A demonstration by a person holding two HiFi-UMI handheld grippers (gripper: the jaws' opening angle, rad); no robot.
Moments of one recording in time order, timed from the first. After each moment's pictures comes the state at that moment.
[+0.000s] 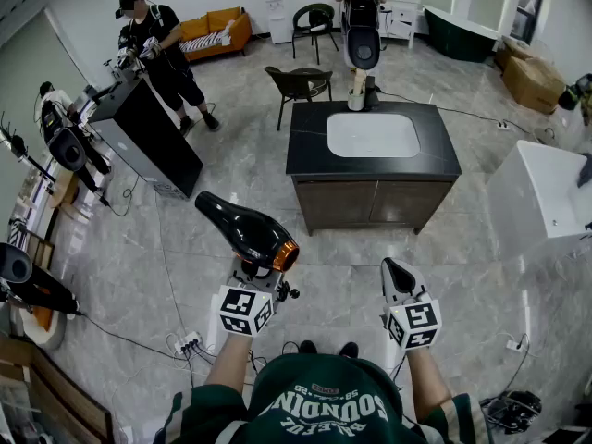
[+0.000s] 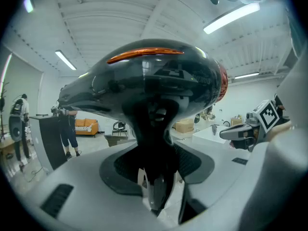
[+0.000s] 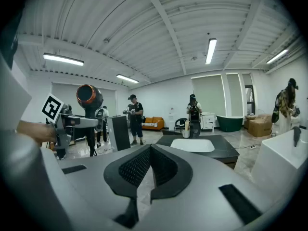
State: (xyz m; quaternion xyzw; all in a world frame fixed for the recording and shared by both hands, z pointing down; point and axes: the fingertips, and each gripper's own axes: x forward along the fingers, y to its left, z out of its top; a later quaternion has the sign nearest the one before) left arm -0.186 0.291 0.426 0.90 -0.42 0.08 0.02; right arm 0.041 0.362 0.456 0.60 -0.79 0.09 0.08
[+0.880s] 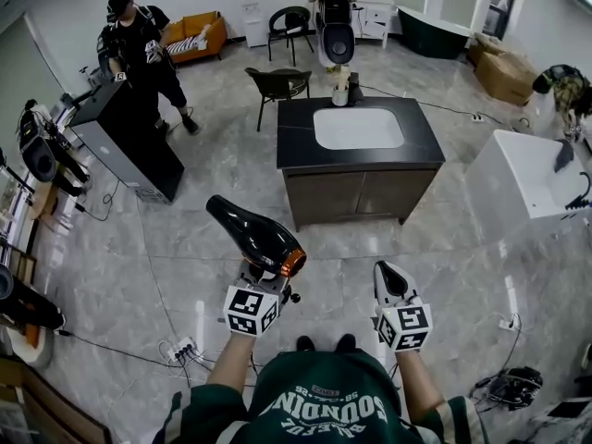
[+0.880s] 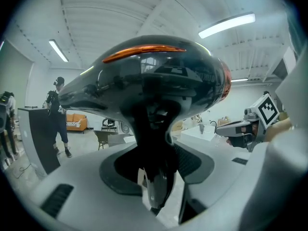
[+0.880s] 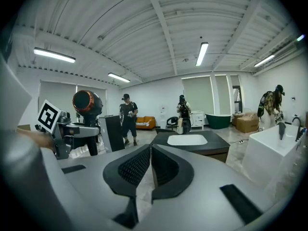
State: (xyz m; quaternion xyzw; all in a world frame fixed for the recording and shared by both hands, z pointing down) left arm -0.214 0.345 0.467 0.93 -0.37 0.08 0.05; right arm -0.015 0.428 0.468 0.65 -0.75 0.11 0.08
